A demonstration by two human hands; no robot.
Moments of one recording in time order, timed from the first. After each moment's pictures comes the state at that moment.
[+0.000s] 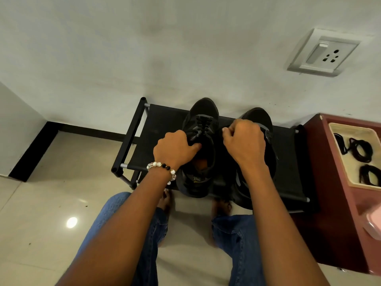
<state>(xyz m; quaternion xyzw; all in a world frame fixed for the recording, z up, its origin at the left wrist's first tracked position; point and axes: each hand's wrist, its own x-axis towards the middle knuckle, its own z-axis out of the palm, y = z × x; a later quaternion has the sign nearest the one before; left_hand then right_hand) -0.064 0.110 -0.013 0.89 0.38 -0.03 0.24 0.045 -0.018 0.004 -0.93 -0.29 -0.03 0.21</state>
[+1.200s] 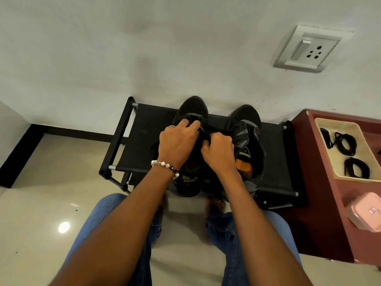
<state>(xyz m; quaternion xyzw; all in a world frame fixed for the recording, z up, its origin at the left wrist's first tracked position) -0.034 0.099 -0.043 0.95 0.17 0.26 0.05 0.021 -0.011 -0.017 -0.92 -0.26 0.12 0.27</state>
